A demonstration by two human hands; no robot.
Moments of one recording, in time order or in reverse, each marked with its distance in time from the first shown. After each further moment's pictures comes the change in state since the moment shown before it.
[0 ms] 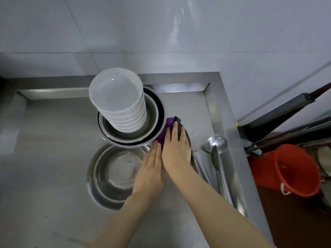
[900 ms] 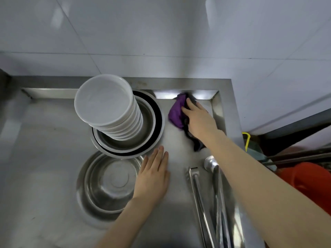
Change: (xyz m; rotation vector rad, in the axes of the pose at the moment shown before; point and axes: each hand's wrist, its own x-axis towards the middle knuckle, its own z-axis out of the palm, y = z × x) left_hand 0.037 0.019 0.018 0.232 0.045 -0.038; right_hand 0.134 0.085 -0.072 -0.040 0.012 -0.348
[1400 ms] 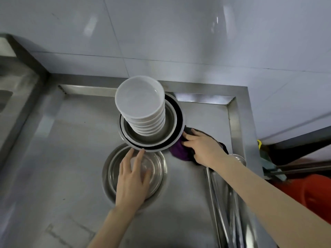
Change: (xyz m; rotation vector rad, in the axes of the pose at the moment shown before) left_hand -0.068 -0.062 -0.054 -0.353 0.210 -0.393; right_hand -0.066 -0.050 0.016 -0.047 -0.210 -0.324
